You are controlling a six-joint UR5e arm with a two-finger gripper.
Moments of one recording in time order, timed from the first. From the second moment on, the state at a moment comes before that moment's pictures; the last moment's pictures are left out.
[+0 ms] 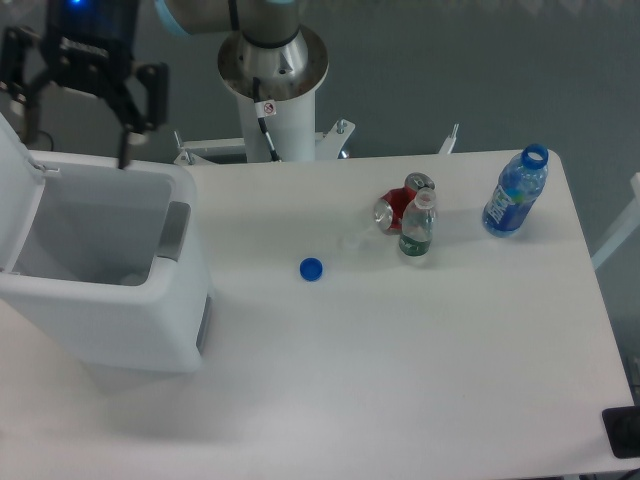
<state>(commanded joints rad) 2.07 -1.47 -1.53 -1.00 1.21 0.18</state>
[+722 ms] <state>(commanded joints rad) 2.03 -1.41 -1.53 -1.00 0.97 0.15</state>
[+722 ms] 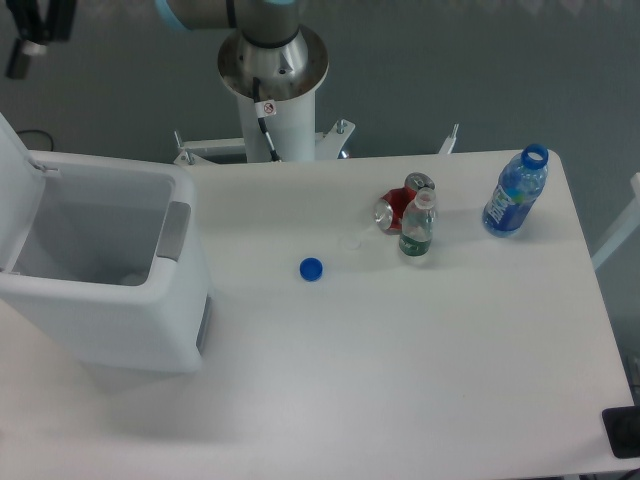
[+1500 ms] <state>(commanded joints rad) 1.89 -1.52 -1.52 -0.95 0.90 0.18</state>
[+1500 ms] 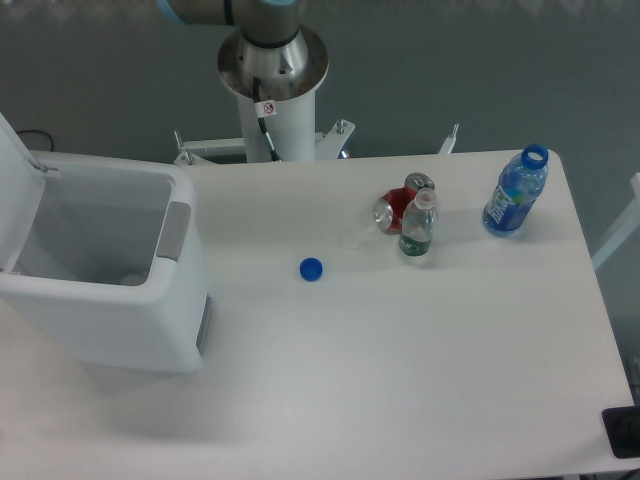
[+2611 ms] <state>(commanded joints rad) 1.83 -1.57 -1.53 -0.95 0.91 0.18</state>
